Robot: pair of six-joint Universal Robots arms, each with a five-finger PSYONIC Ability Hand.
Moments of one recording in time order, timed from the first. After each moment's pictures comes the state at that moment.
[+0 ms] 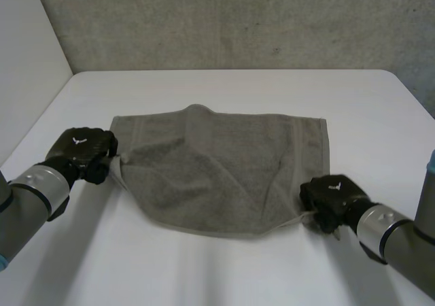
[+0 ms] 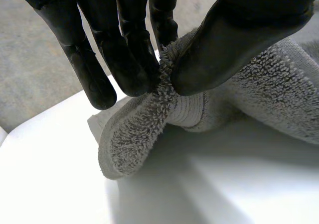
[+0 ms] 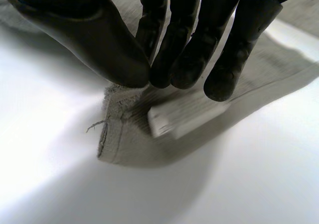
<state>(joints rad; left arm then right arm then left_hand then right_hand) 4.58 -1.76 -1.86 3.32 -1.30 3.42 1.78 -1.26 1.90 -0.08 1.22 2.75 0.97 1.31 1.34 1.36 1.16 1.32 1.31 1.33 1.33 1.16</state>
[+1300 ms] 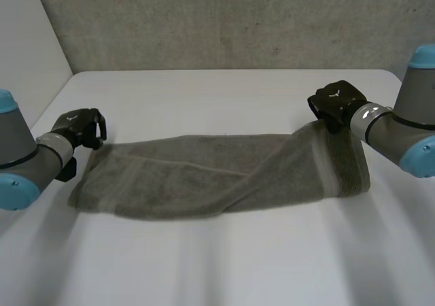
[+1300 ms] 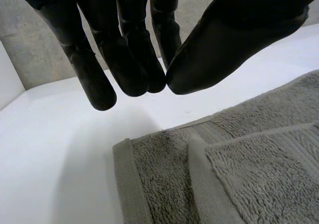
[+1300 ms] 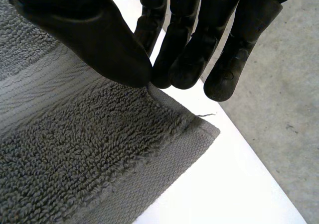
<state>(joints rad) 4.65 -2.26 -1.31 3.28 -1.36 3.17 1.79 -0.79 0.92 0.17 1.26 2.48 1.14 1.29 1.30 1.30 1.14 1.33 1.31 1.33 1.33 1.17</state>
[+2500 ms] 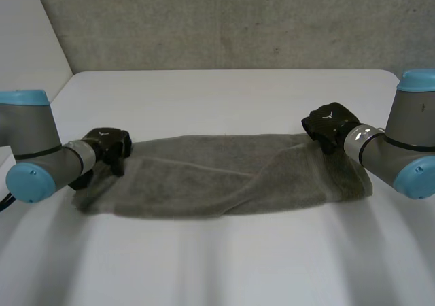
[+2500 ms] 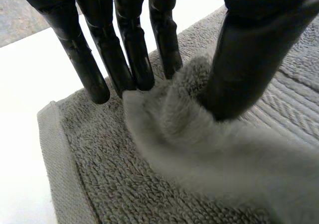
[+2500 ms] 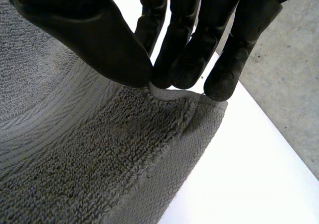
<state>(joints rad) 4.58 -2.44 -1.07 2.99 -1.31 3.45 1.80 -0.82 1.10 0.11 1.26 2.47 0.94 0.96 0.93 0.96 0.74 1.33 1.31 1.33 1.33 1.17</state>
